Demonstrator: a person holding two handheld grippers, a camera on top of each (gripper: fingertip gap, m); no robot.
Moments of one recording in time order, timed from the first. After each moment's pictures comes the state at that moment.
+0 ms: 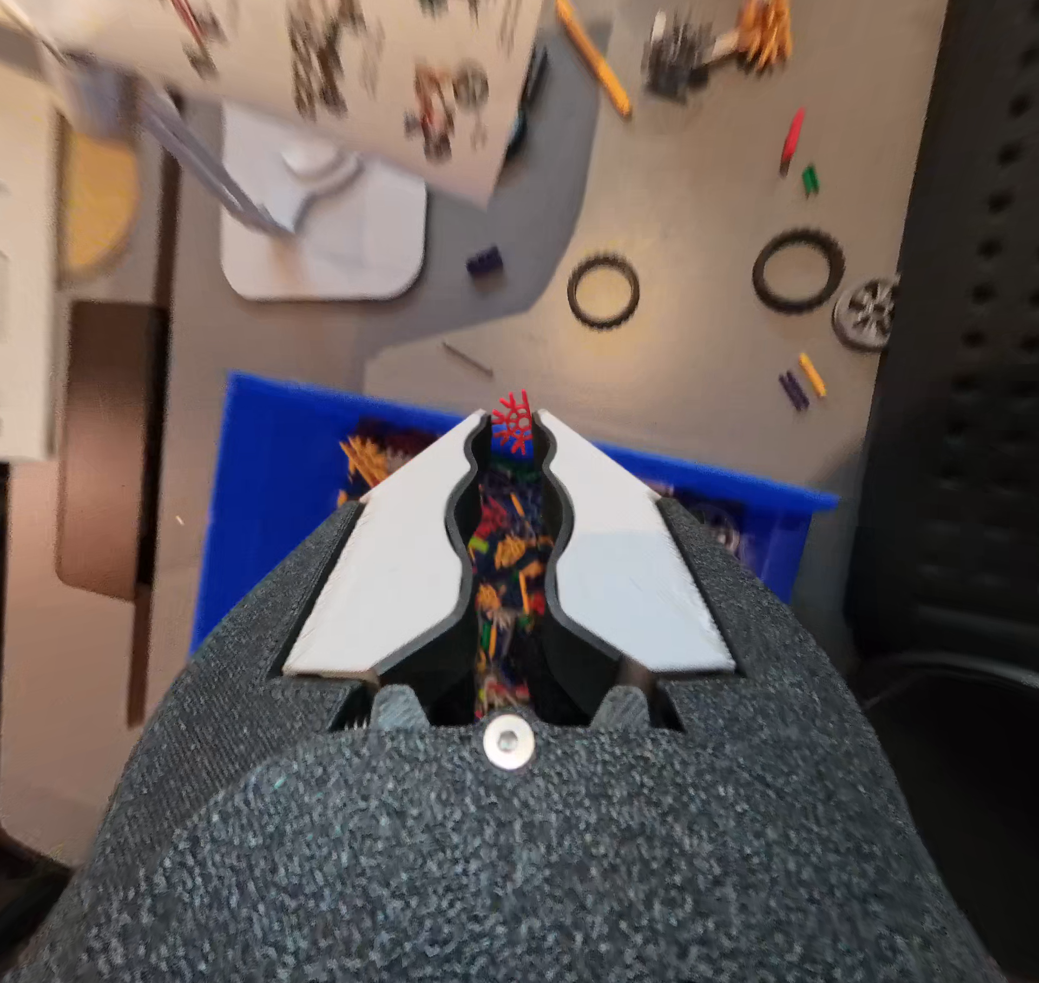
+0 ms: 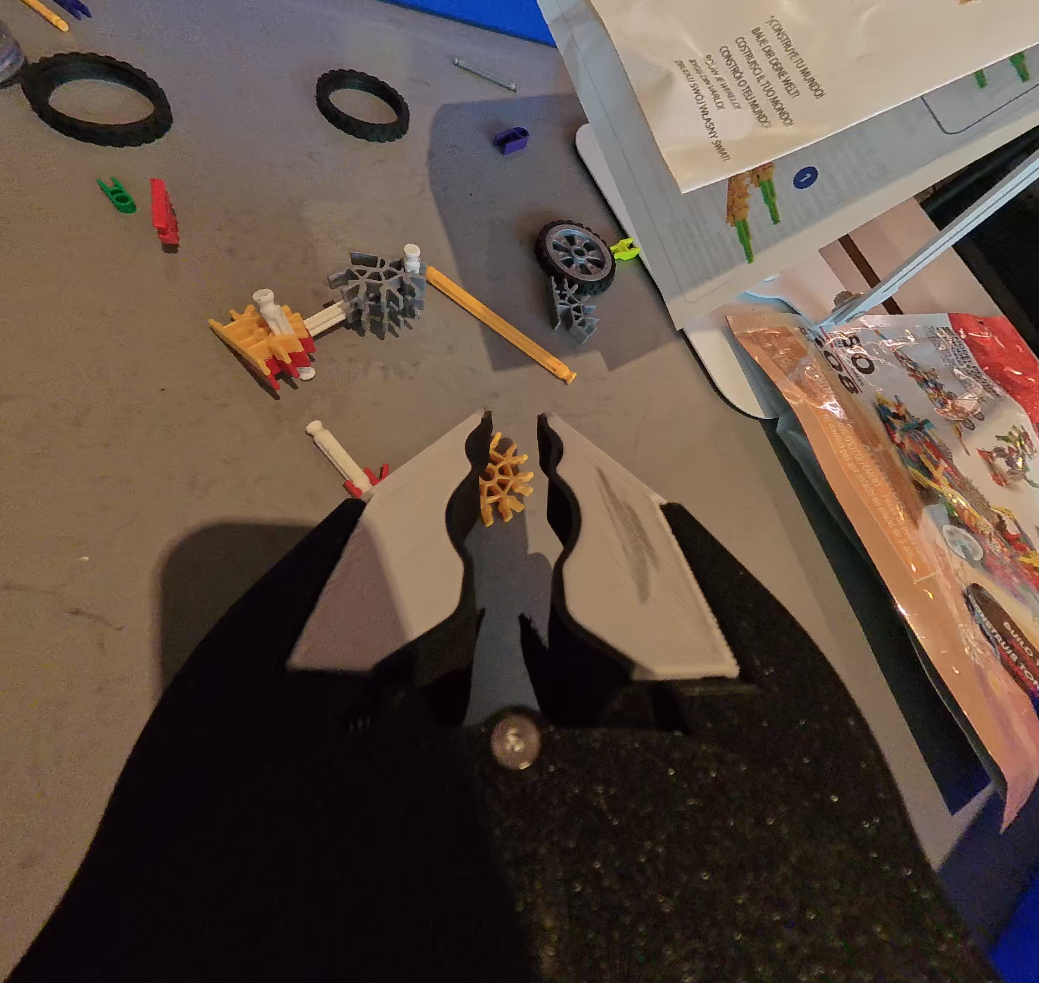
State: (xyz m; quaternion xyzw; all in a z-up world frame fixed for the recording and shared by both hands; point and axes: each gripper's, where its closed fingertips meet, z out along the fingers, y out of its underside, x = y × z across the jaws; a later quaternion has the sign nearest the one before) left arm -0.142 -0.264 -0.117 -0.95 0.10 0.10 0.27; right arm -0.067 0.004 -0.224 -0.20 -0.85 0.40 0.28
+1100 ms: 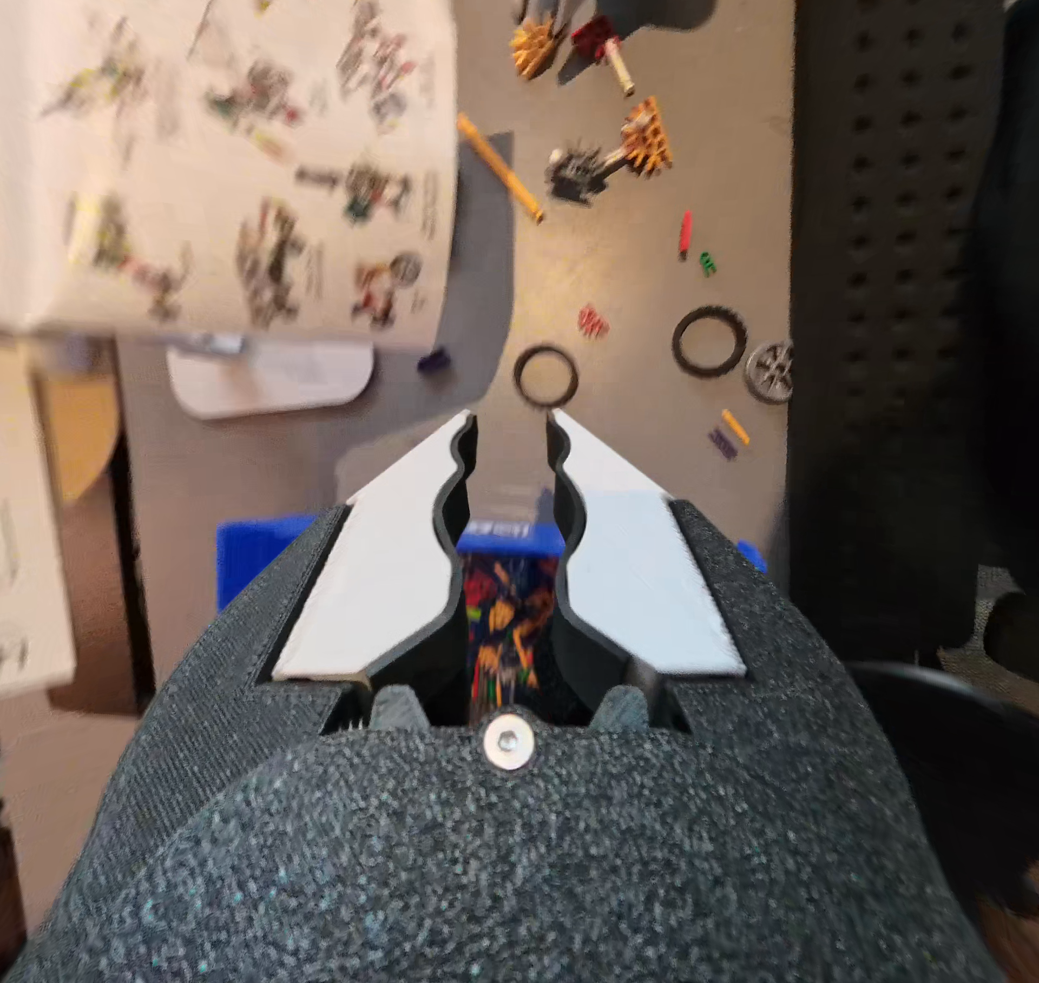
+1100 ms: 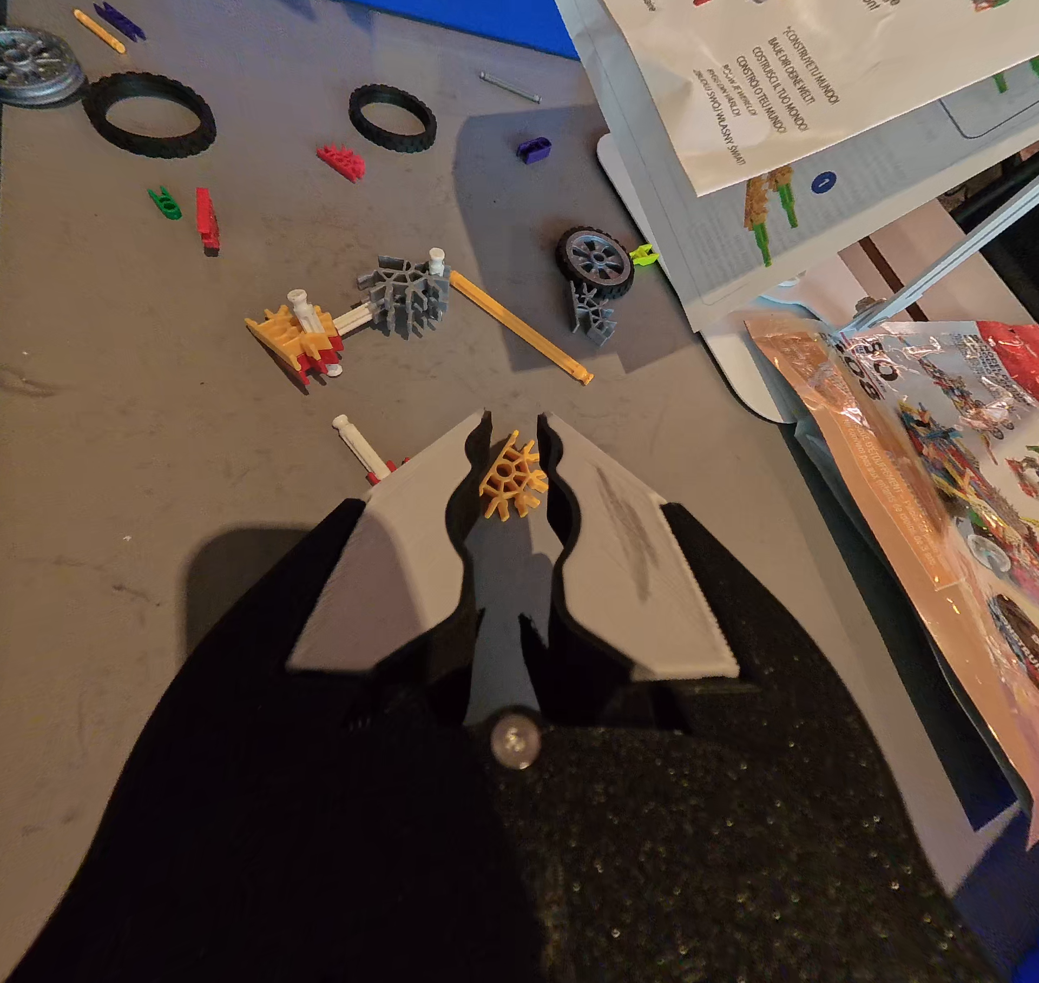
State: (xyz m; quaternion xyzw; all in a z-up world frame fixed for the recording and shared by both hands) left arm -0.114 -0.214 -0.099 -0.96 0.16 0.04 0.24; right arm -0.060 0.002 -0.222 -0.19 -0.85 0.42 0.26
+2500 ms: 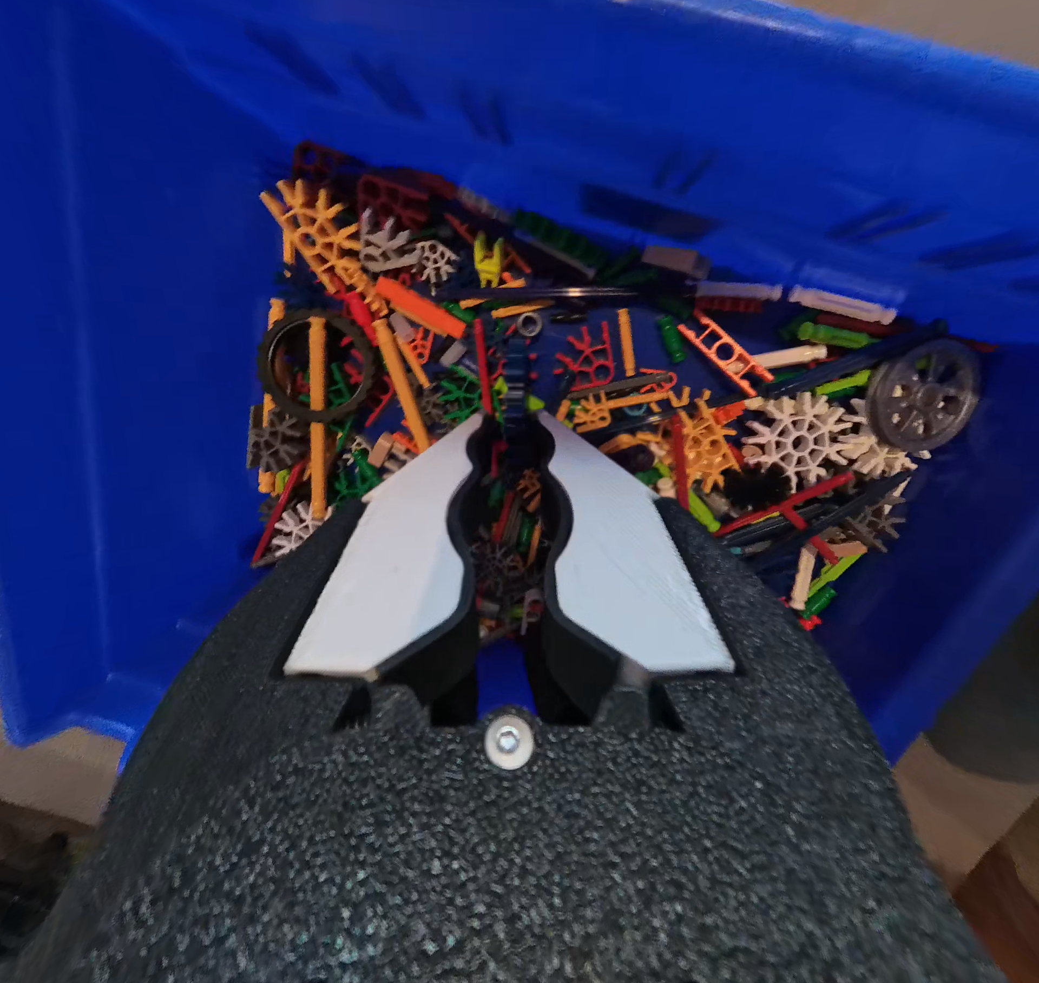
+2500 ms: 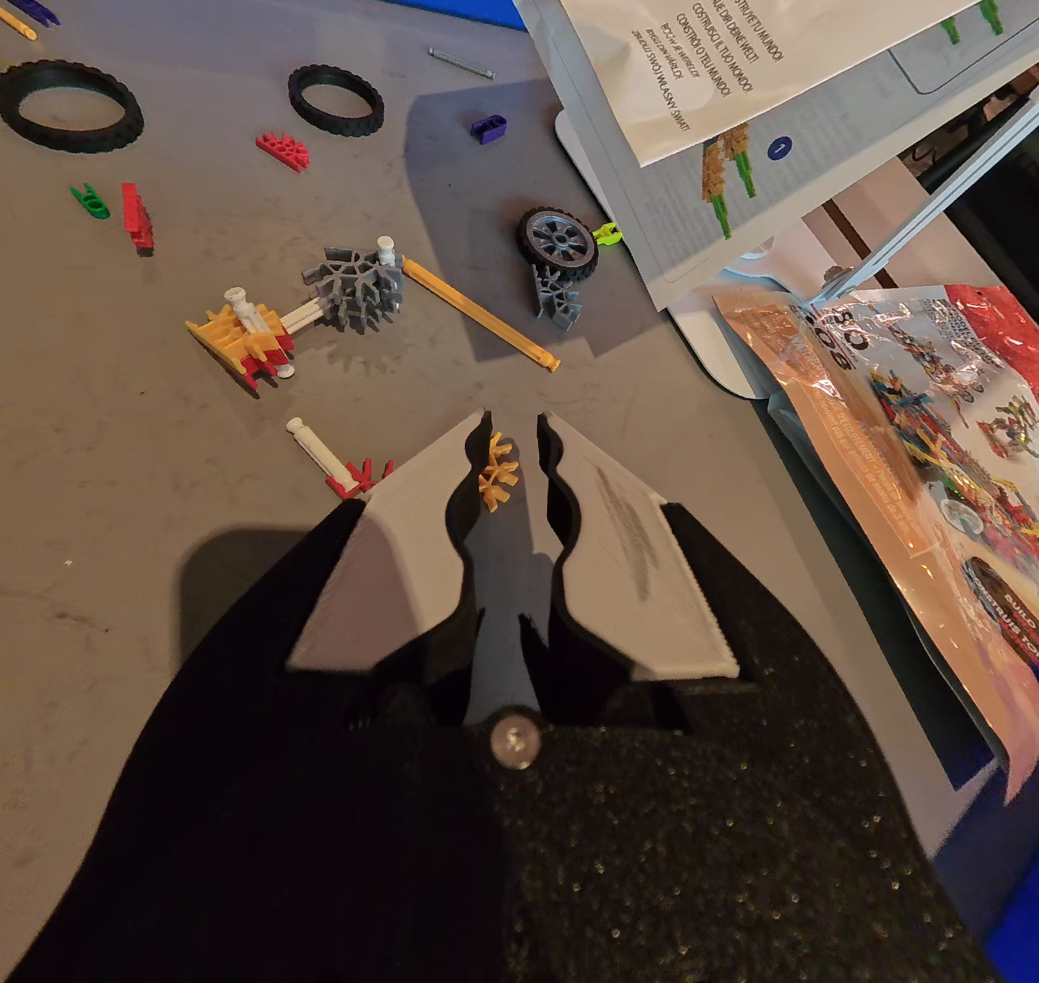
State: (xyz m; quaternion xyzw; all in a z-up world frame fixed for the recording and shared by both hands) left arm -0.210 -0.336 -0.218 -0.99 0.04 0.05 0.13; right arm -0.071 0.011 -0.224 -0.22 -0.84 0.40 0.28
